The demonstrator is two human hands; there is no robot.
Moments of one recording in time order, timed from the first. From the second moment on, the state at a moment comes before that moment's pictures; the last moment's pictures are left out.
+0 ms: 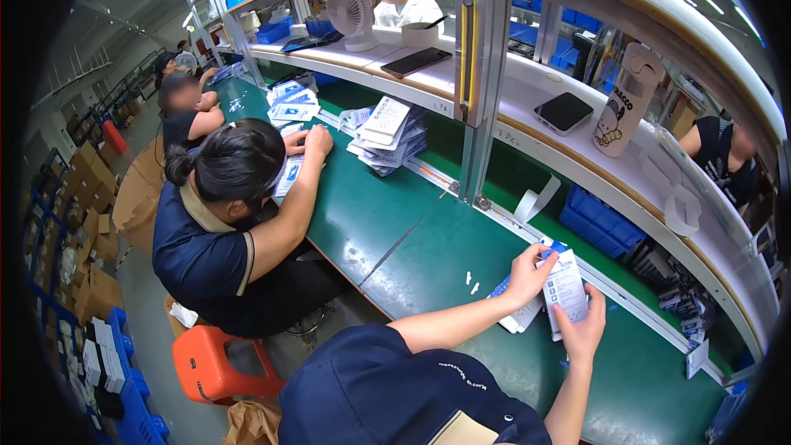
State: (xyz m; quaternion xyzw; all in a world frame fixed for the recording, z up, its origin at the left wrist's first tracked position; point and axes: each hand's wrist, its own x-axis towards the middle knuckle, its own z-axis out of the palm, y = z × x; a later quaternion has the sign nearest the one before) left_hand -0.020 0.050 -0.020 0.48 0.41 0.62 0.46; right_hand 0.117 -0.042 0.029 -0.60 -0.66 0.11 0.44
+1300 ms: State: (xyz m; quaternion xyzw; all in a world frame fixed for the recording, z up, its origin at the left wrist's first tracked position) left_hand -0.057 0.062 -0.003 0.69 0.53 0.44 0.22; right_hand 0.124 -0.036 0.005 -0.55 -0.71 0.07 0.43
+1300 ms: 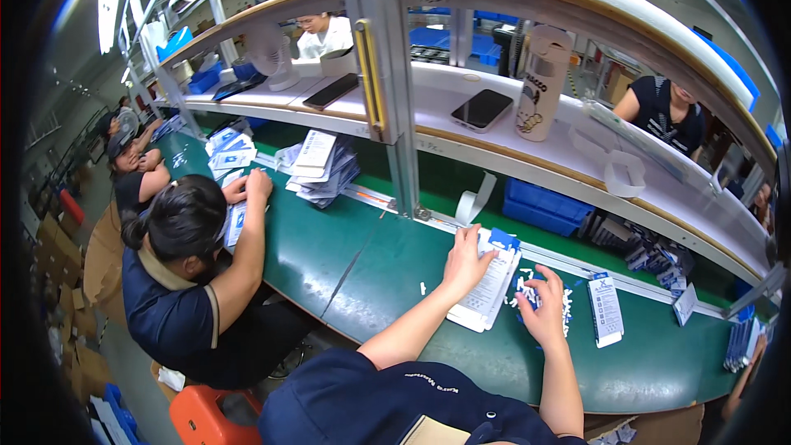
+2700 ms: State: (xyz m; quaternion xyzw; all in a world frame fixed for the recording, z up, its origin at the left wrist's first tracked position) left_hand -0.020 0.039 -0.019 0.45 0.21 0.42 0.76; right_hand 0.148 -0.045 0.030 -0.58 -0.74 -0.04 0.33
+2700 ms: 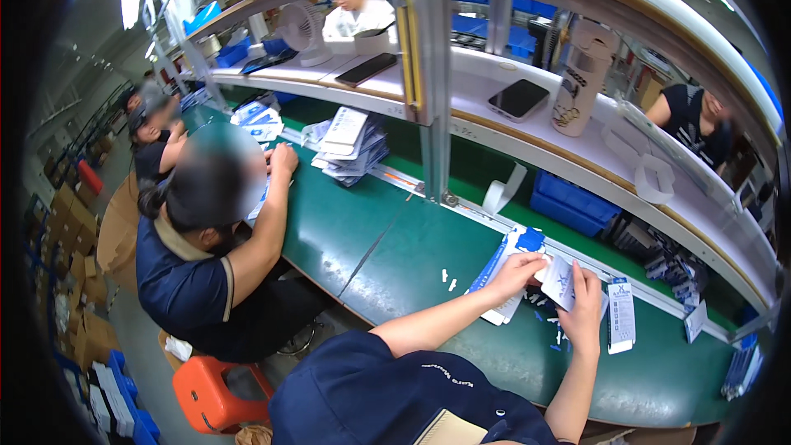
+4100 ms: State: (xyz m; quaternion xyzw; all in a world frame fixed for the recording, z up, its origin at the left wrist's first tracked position) left_hand -0.019 0.037 -0.022 0.57 0.22 0.35 0.71; right_hand 0.158 -0.046 0.032 -0.61 -0.73 -0.07 0.29
